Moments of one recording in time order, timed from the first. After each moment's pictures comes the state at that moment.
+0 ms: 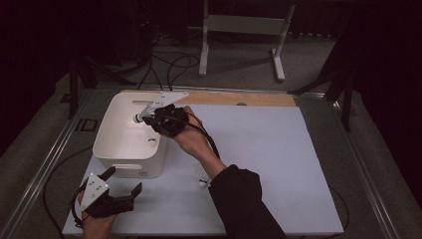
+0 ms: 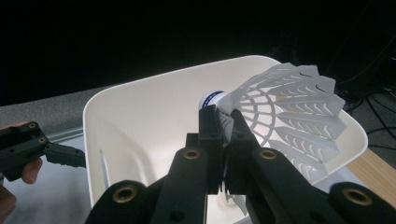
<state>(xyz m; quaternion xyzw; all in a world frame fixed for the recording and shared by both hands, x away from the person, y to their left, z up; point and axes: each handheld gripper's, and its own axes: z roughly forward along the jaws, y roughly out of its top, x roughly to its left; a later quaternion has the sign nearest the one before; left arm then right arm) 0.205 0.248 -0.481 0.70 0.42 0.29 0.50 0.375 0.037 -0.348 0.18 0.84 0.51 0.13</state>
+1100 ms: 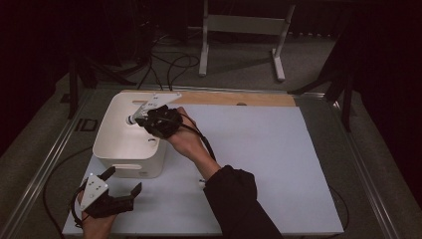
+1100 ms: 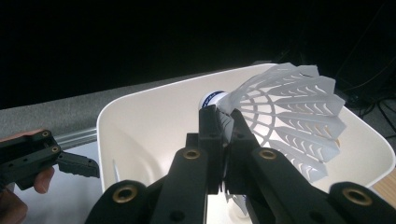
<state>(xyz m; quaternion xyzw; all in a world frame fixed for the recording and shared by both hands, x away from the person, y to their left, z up) 0.205 0.248 -0.481 0.70 0.42 0.29 0.50 0.370 0.051 -0.348 0.17 0.83 0.51 0.12</state>
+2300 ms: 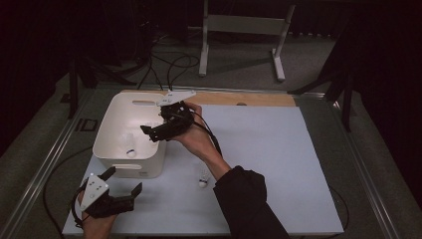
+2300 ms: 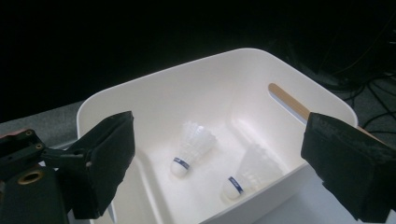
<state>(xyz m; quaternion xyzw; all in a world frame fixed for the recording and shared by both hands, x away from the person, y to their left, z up) 0.205 0.247 -0.481 0.70 0.42 0.29 0.50 0.379 0.024 -0.352 0.21 0.82 0.51 0.11</state>
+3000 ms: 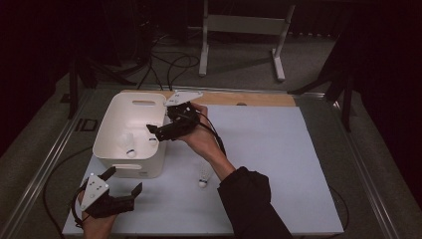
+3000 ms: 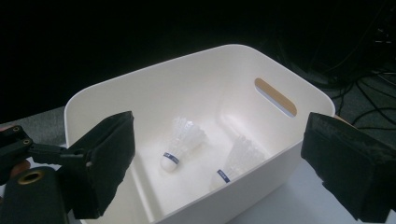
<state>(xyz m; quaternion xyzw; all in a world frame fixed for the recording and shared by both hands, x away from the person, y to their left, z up) 0.205 0.247 -0.481 0.70 0.42 0.29 0.50 0.380 0.011 -0.354 0.23 0.82 0.51 0.12</state>
